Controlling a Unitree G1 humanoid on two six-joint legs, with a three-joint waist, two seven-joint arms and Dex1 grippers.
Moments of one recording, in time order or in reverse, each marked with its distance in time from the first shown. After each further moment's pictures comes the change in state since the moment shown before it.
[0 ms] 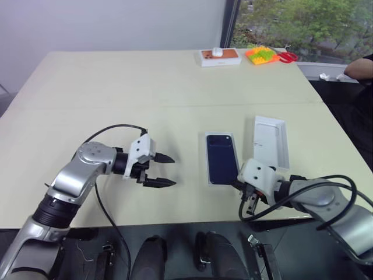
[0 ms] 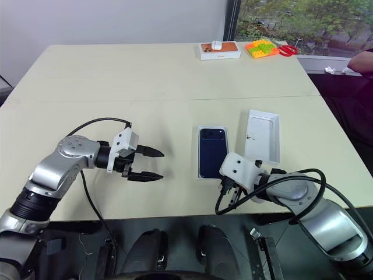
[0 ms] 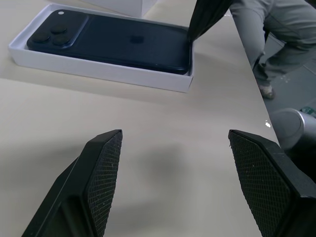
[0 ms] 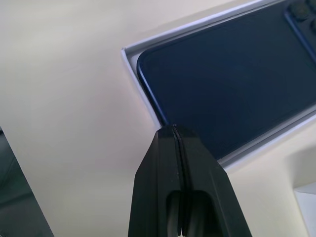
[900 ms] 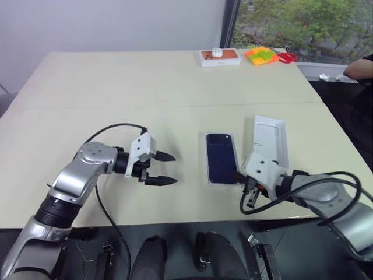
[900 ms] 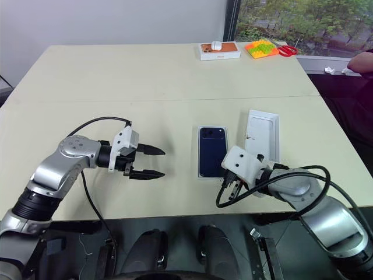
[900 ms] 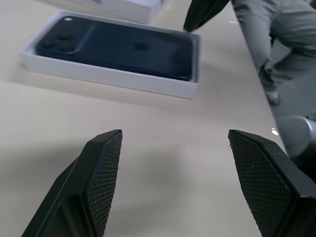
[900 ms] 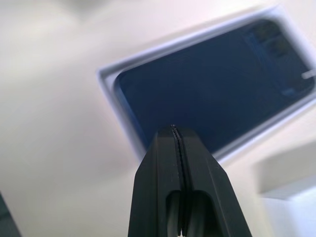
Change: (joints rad) left arm -0.009 -0.017 0.034 0.030 0.000 -0.002 0.033; right arm -0.027 0.023 -0.104 0.013 0.026 -0.022 0.003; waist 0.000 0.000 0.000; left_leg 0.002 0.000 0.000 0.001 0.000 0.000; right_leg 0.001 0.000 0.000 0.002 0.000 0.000
